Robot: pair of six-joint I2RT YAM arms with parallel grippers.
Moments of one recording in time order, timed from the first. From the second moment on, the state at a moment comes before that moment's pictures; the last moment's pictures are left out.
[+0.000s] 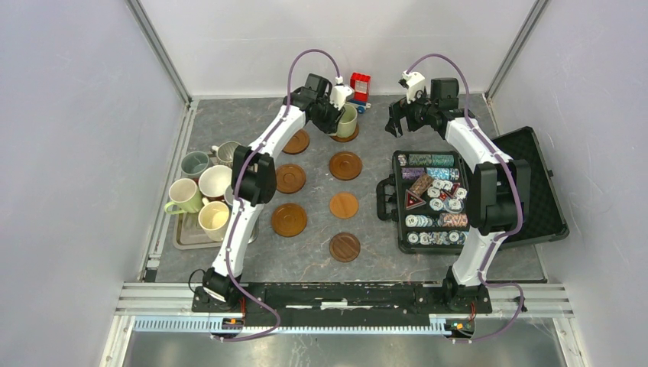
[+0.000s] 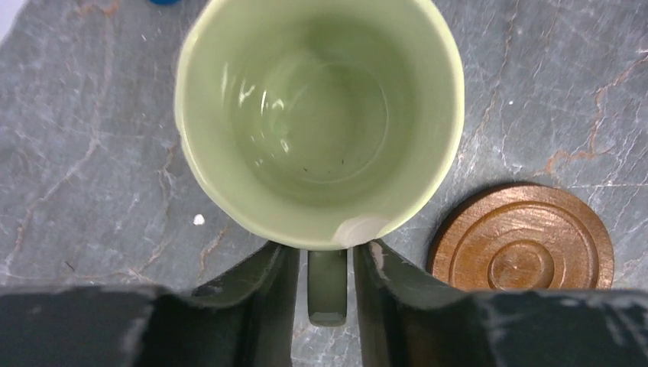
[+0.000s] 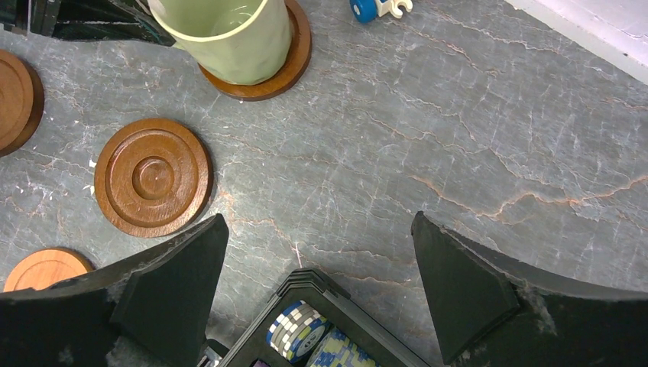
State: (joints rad) left arm -0.43 2.56 2.44 -0.76 0.29 0.38; right arm 0.09 1.88 1.52 -0.29 -0.48 -0.29
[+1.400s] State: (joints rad) left arm 0.29 1.51 1.61 -1.25 0.41 0.66; right arm 0.10 1.88 1.53 -0.34 -0.71 -0.27
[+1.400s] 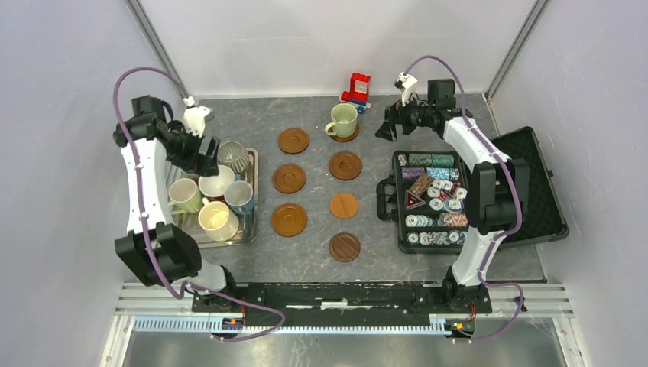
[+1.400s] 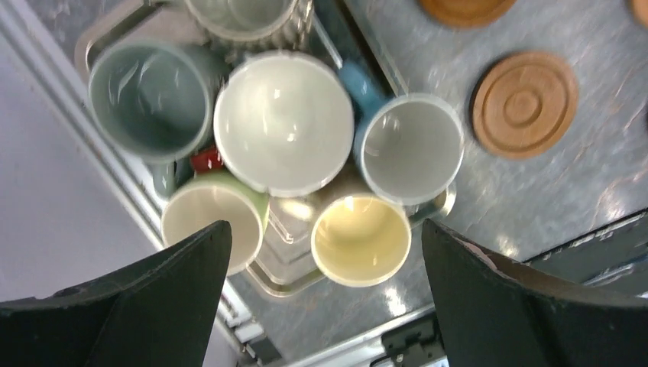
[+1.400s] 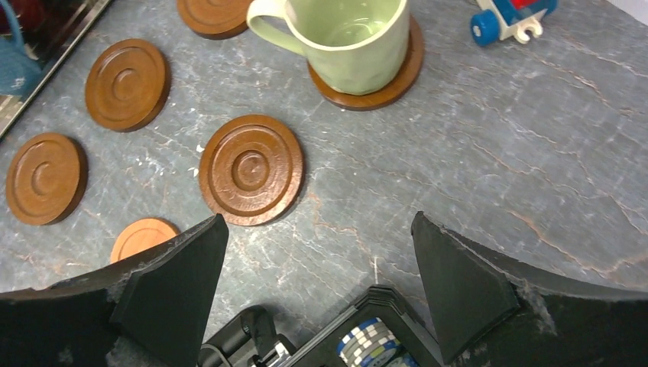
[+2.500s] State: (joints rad) left arm 0.85 1.68 1.39 -1.25 0.41 1.55; right arm 0.18 1.91 1.65 -0.46 -0.58 -0.38
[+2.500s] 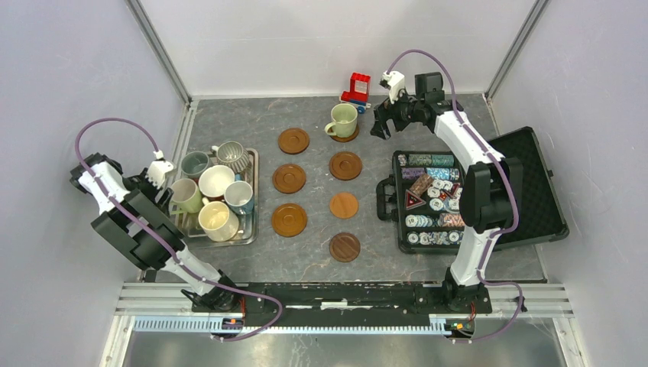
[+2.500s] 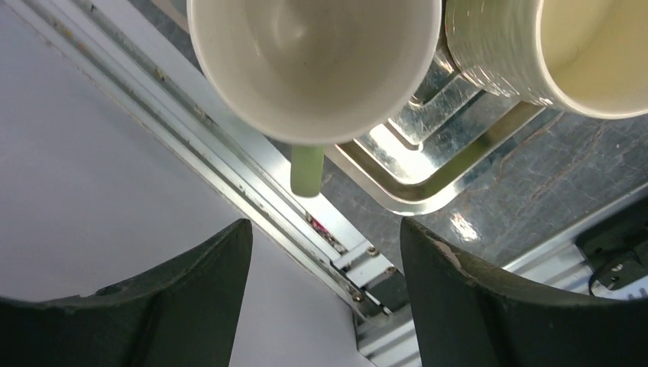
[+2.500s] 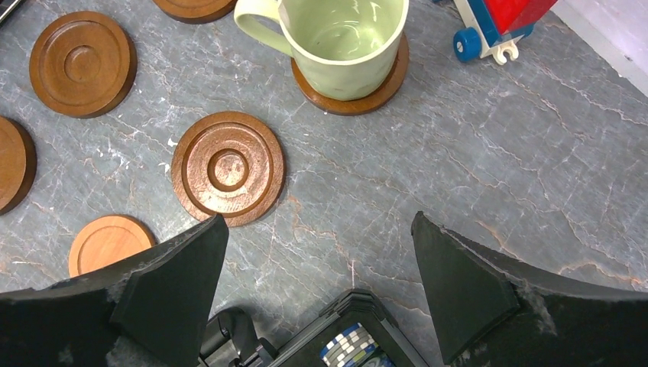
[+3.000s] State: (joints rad) left arm 0.84 1.77 1.35 -1.13 0.50 1.58; right arm 0.22 1.88 1.62 -0.46 -0.52 -0.42
